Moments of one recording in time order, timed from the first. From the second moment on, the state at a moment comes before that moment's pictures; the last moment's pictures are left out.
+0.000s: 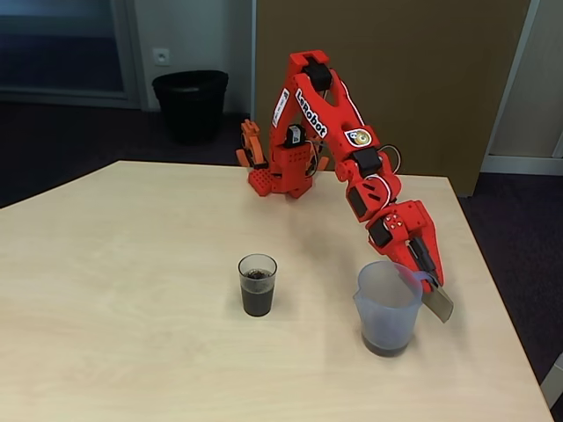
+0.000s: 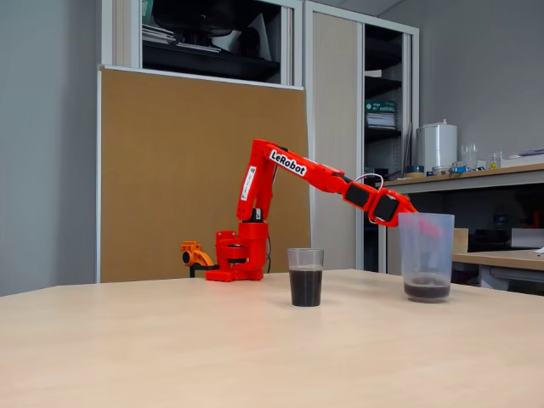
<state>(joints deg) -35.2 77.4 104.1 -0.4 84.8</state>
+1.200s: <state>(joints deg) -39.1 74.4 107.0 -2.4 104.4</state>
